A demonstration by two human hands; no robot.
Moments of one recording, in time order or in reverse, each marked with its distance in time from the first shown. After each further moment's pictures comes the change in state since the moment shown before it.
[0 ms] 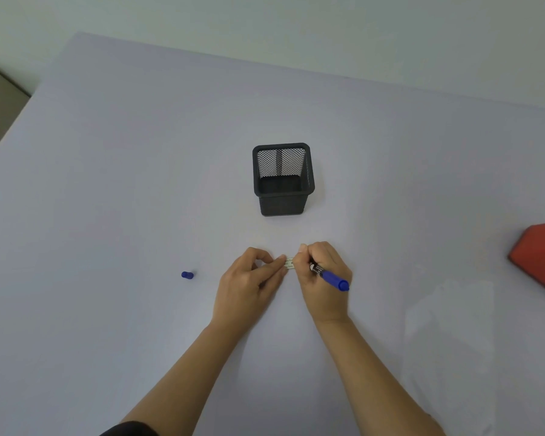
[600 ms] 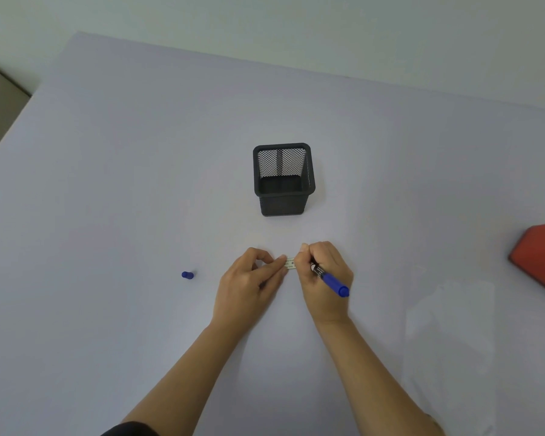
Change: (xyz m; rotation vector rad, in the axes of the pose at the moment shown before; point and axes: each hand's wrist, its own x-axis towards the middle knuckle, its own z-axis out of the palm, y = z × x) left_hand -0.001 0.000 0.001 -0.002 0.013 0.009; right_hand 0.000 0.000 -0.001 0.008 0.019 -0.026
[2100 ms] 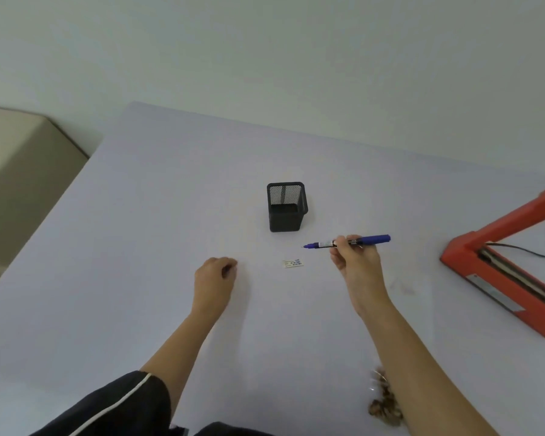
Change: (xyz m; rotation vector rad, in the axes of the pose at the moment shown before) left_hand 0.001 0.007 -0.119 -0.132 -0.150 -0.623; right_hand 0.044 -0.108 -0.106 0.762 0.021 0.863
